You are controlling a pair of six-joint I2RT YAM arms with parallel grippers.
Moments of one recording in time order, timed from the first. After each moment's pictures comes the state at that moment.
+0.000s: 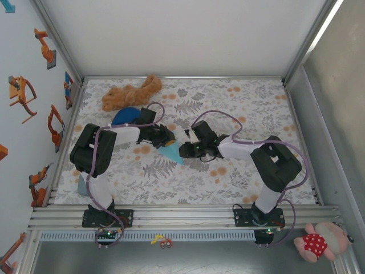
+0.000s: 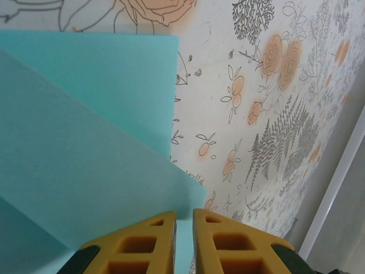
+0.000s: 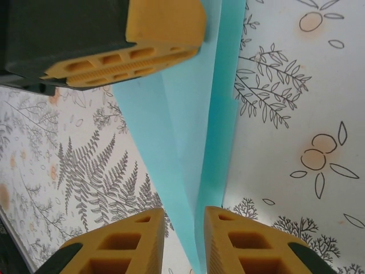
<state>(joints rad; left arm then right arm) -0.48 1.89 1.02 -0.13 0.63 -0.87 0.72 1.72 0.90 -0.08 -0.42 0.58</state>
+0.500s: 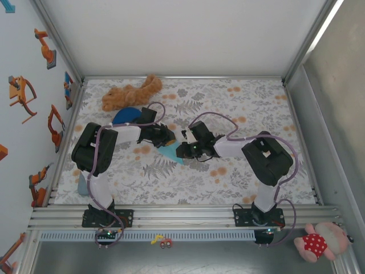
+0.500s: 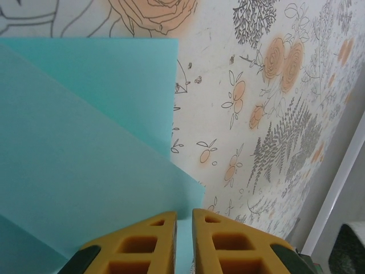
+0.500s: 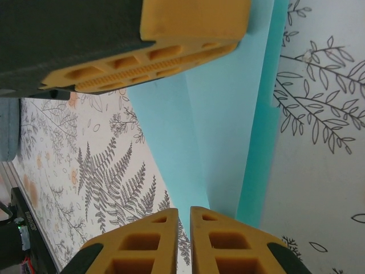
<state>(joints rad) -0.48 1.92 1.04 -0.14 0.63 -0.86 0.71 1.83 0.92 0.02 -0.53 0.63</state>
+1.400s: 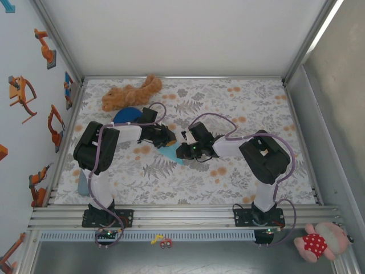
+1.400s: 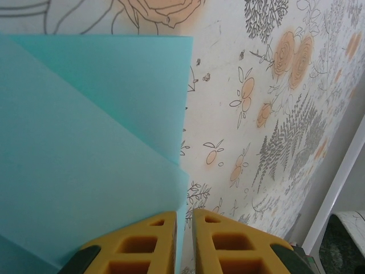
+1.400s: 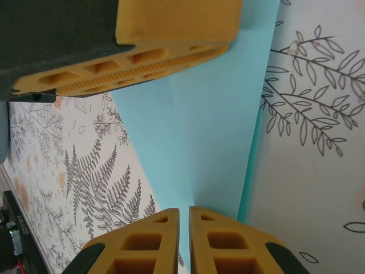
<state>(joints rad) -0.49 1.94 1.06 -0.15 0.65 -0.85 0.71 1.86 0.92 0.02 -0.52 0.64</state>
